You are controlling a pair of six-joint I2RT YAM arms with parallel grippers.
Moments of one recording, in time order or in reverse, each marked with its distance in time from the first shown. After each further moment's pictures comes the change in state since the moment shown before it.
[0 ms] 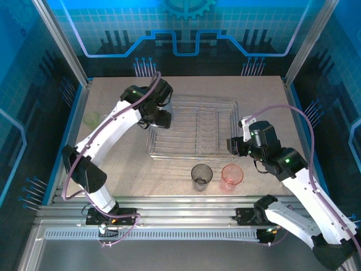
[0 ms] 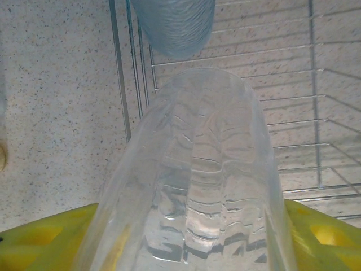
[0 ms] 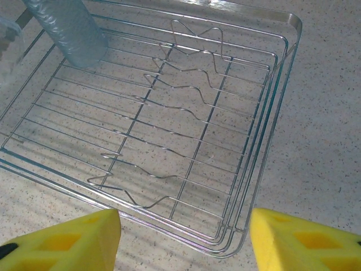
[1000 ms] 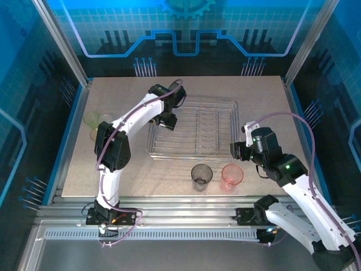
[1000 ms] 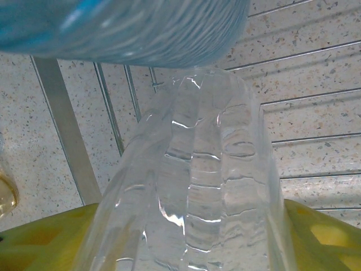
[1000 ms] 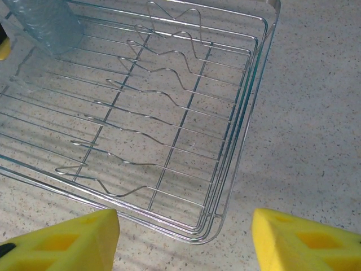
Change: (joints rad) left arm 0.029 0.344 0.114 0.019 -0.088 0.107; right arm -0.034 -0.074 -0.107 0.022 0.025 -0.018
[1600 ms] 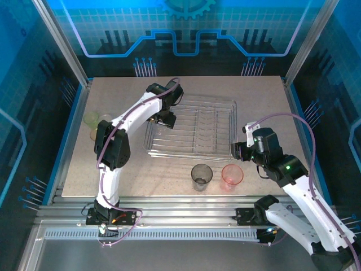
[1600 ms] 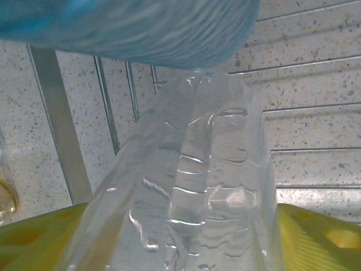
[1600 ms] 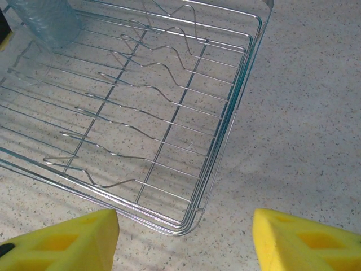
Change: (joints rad) left arm 0.033 0.016 0.002 0.031 -0.005 -0.001; right arm -0.022 -0.012 -0.011 0.007 -0.016 -0.012
